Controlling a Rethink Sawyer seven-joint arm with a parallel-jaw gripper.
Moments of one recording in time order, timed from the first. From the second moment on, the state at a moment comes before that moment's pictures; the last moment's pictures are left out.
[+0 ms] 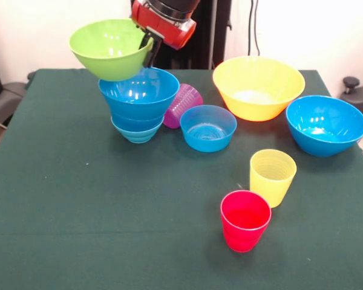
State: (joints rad) arm 0.01 -0.65 -0.38 1.68 -0.19 0.56 2.07
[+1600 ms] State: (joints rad) arm 0.08 -0.59 -0.42 1.69 -0.07 0.55 2.08
